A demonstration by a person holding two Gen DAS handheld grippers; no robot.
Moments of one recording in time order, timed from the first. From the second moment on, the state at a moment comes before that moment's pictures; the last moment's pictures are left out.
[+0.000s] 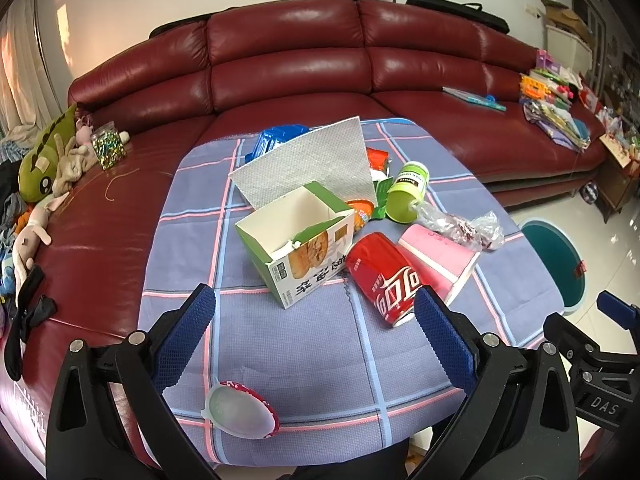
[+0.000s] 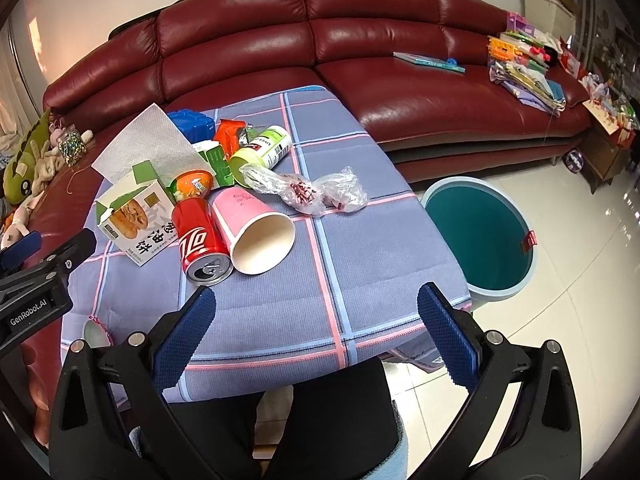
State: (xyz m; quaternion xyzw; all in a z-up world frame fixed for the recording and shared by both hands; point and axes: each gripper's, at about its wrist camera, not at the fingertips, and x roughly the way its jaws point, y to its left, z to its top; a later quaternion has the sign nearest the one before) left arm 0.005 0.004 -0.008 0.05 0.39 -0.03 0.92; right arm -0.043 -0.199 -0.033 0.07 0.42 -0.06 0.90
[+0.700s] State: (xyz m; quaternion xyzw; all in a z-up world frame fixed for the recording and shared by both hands) left arm 0.004 0.006 -0.019 0.05 0.39 -0.03 0.92; right arm -0.041 -0.197 -0.038 0.07 0.43 -0.06 0.90
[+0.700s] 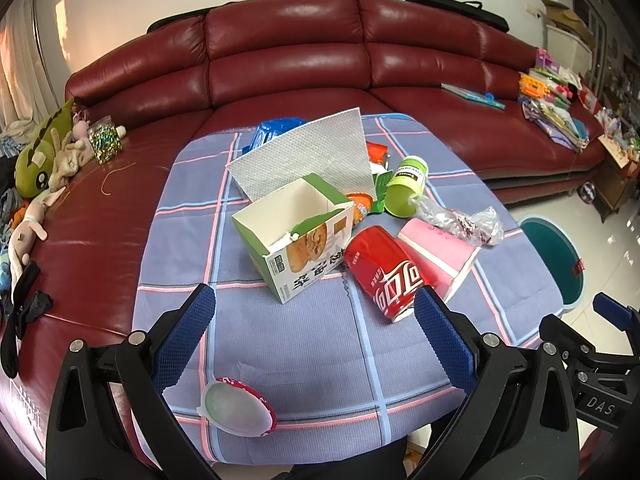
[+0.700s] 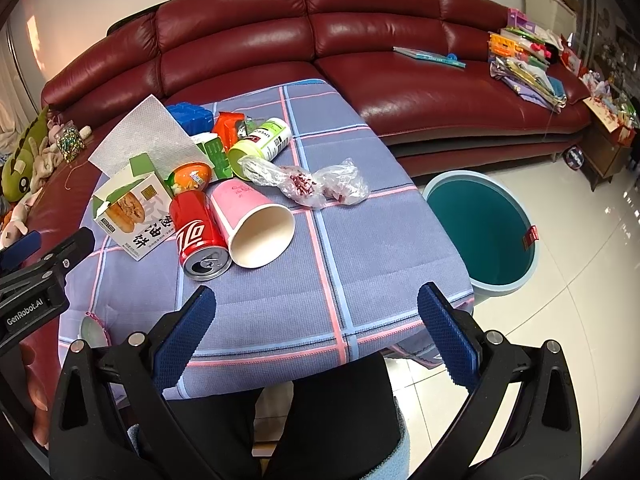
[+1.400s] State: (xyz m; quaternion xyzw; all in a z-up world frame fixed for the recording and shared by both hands) left arm 0.036 0.048 -0.043 0.05 0.42 -0.03 0.90; right arm -0.021 -0.191 -0.058 0.06 0.46 -0.05 0.89
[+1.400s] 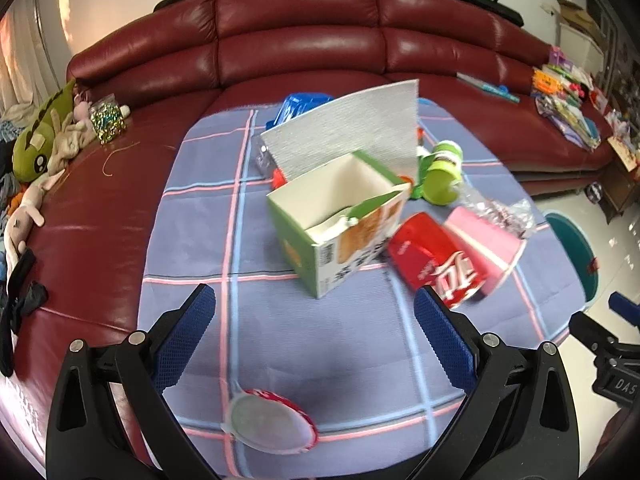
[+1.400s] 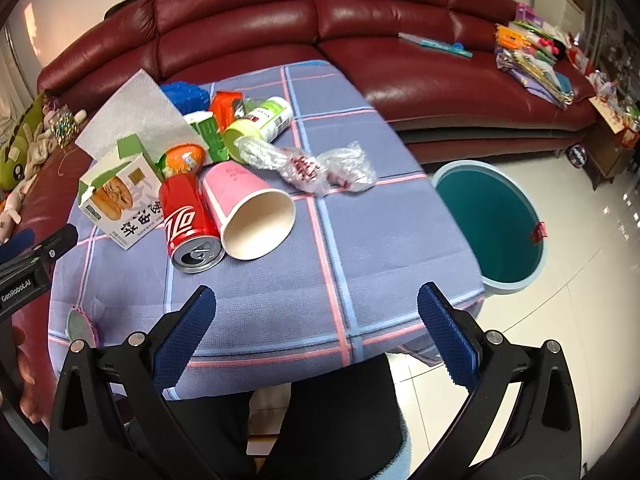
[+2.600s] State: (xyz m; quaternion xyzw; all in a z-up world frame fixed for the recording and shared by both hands) left arm 0.086 0.012 -0.081 0.20 0.47 -0.20 0.84; right arm 0.064 -0.149 -0.090 0.08 0.49 0.04 0.86
